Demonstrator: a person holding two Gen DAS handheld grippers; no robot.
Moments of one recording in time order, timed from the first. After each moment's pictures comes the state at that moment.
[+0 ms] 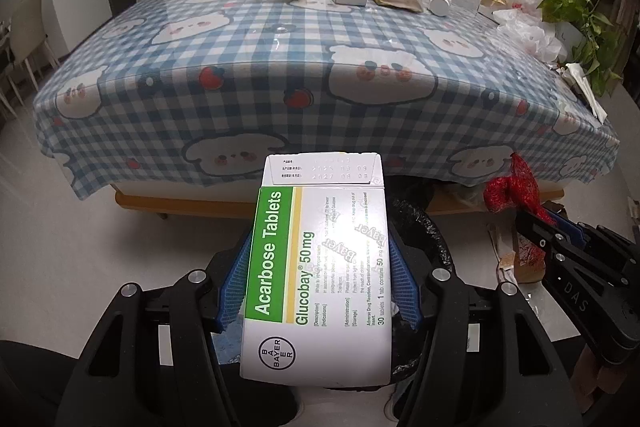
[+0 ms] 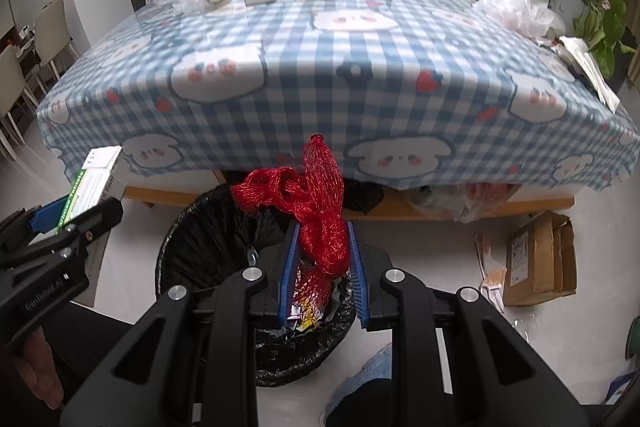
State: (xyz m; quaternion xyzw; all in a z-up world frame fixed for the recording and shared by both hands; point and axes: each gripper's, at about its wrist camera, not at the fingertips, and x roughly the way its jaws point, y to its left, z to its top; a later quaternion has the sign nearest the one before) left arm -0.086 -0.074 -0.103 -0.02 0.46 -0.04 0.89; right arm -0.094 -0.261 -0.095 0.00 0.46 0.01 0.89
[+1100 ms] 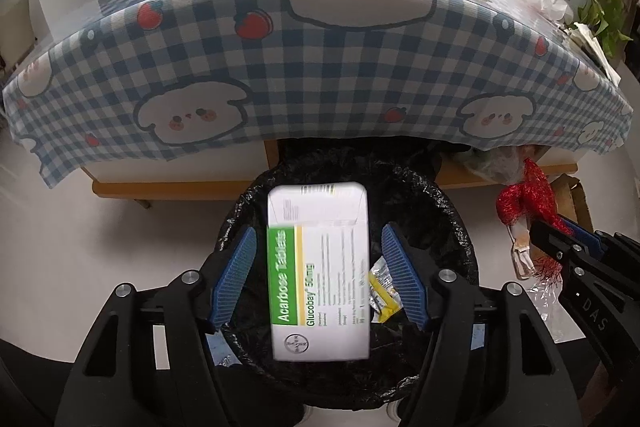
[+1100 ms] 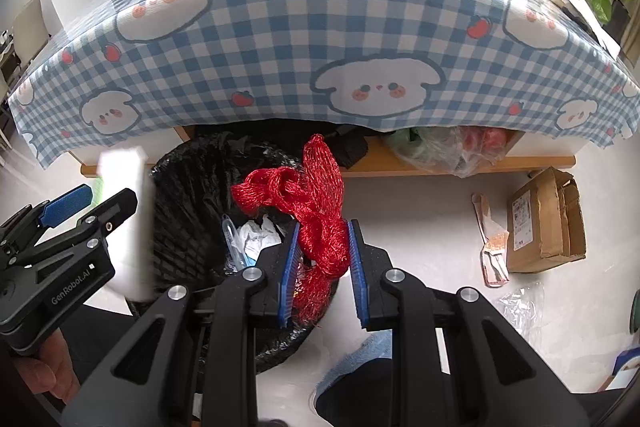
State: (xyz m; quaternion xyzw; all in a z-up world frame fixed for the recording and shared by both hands) left arm -0.074 -0.101 -0.167 0.01 0.48 -0.05 0.88; right arm -0.095 -0.280 -0.152 0.01 0.50 -0.02 0.87
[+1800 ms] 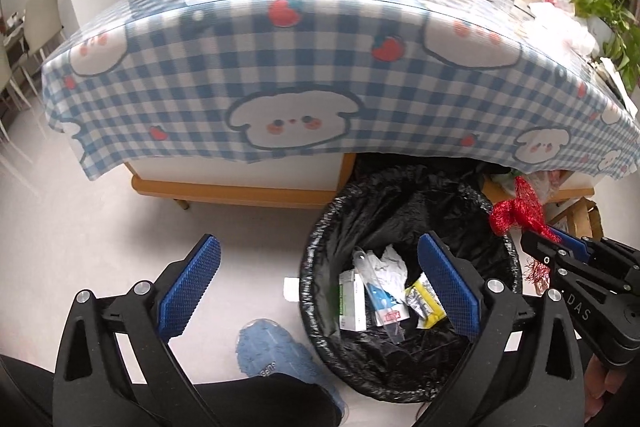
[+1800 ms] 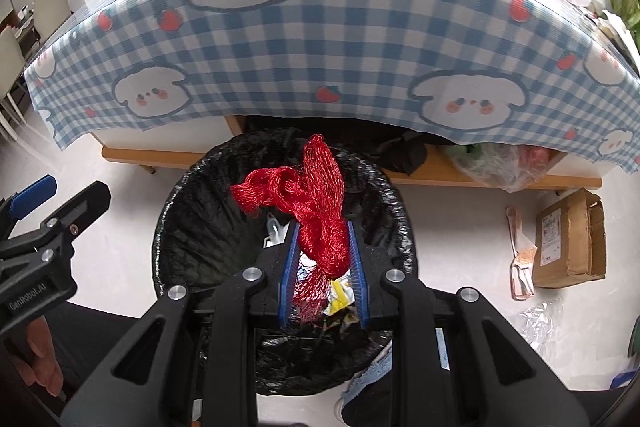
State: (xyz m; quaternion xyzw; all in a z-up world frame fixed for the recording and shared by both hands) left arm -0.079 -0.016 -0.158 -0.01 0.46 -0.01 0.89; right arm -0.075 -0.209 -0.165 -0.01 0.51 0.03 0.86
